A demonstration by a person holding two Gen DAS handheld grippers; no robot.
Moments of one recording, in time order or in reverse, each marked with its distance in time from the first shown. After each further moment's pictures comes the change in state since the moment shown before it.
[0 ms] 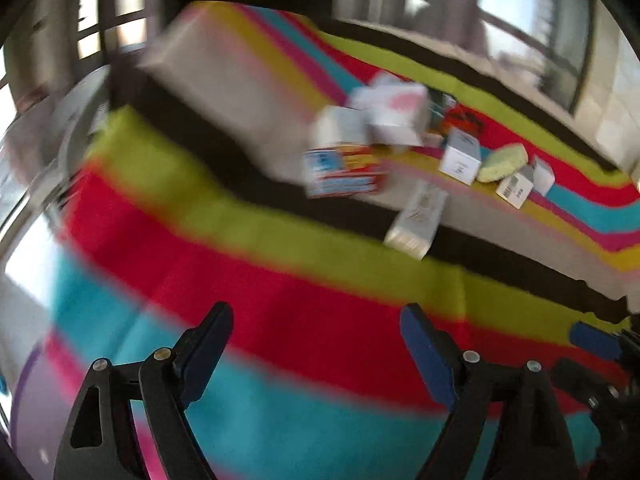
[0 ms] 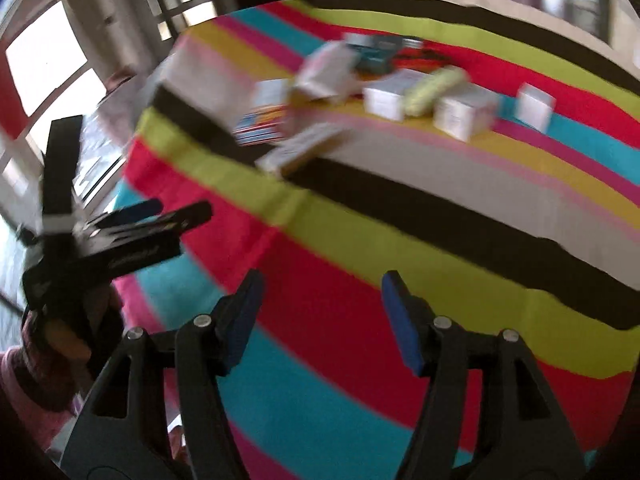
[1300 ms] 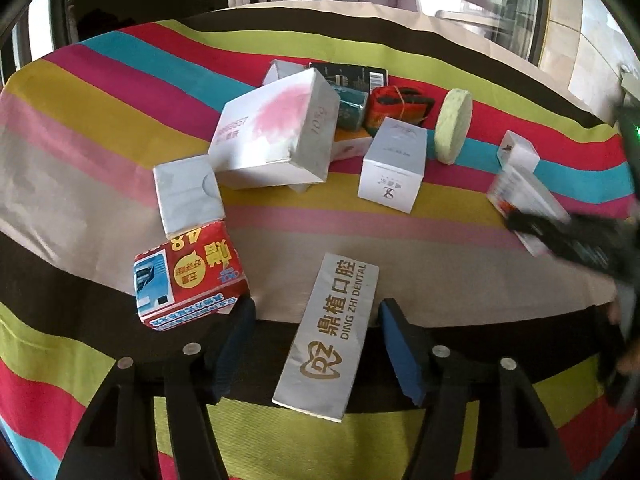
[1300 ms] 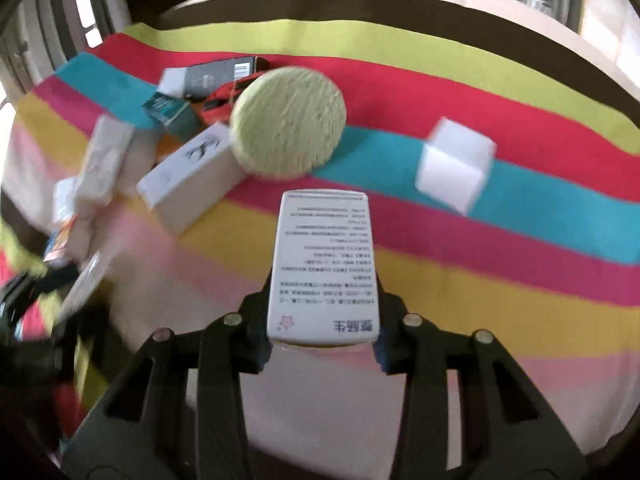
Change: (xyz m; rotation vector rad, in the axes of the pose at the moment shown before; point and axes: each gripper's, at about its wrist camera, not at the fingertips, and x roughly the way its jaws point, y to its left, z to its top) left arm 0.062 -0.052 0.059 0.192 0.022 -0.101; right arm 0.080 -0.113 0.090 0.076 -0.017 -0.227
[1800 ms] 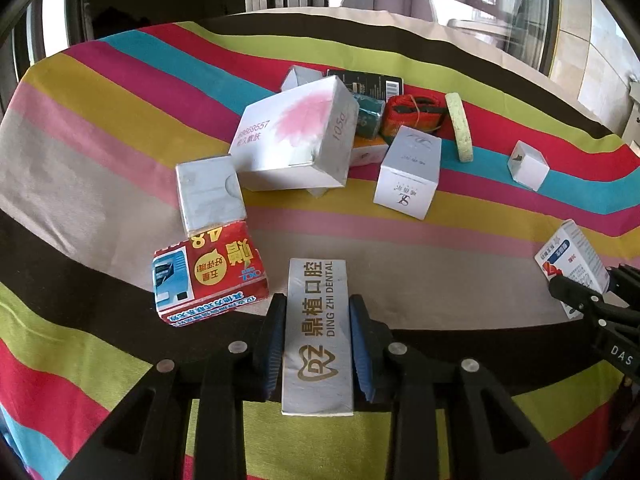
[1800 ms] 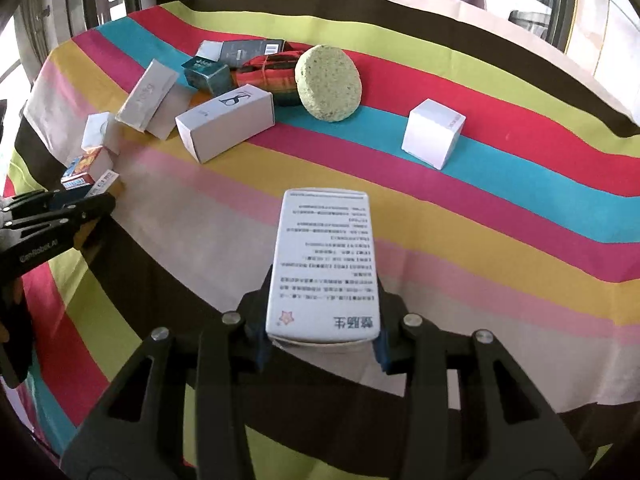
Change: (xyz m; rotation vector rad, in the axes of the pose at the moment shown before) left arm -0.003 0.005 -0.002 -0.025 -0.023 0.032; right arm -0.021 0.010 -0.033 -0.107 -0.025 -0.065
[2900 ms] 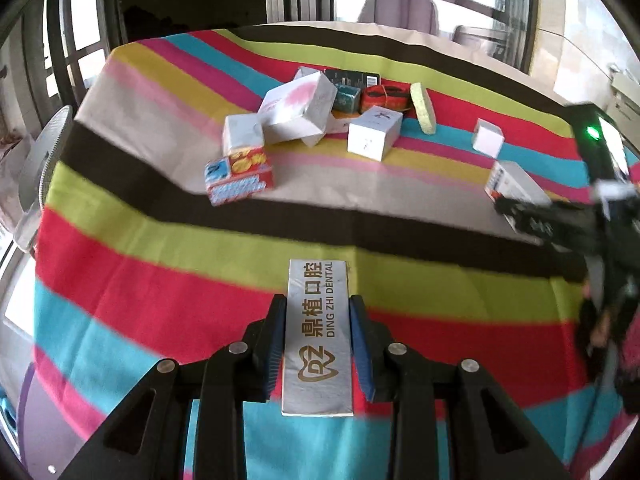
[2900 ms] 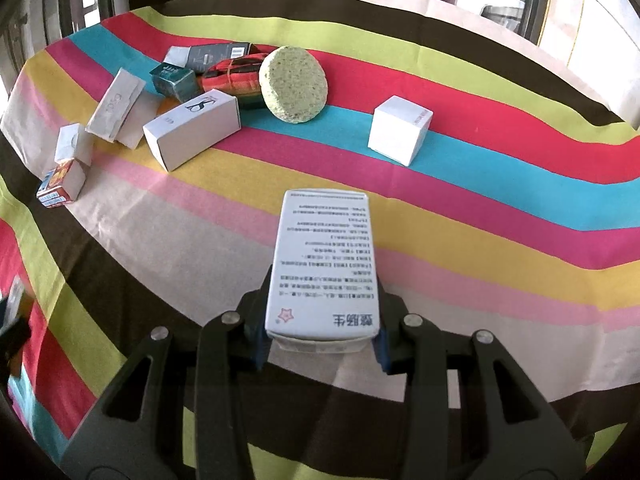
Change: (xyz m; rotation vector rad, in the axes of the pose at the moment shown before) left arm -0.089 -0.024 -0.079 -0.040 -0.006 0.055; right arm -0.005 -0.015 0.000 0.055 0.002 -0.076
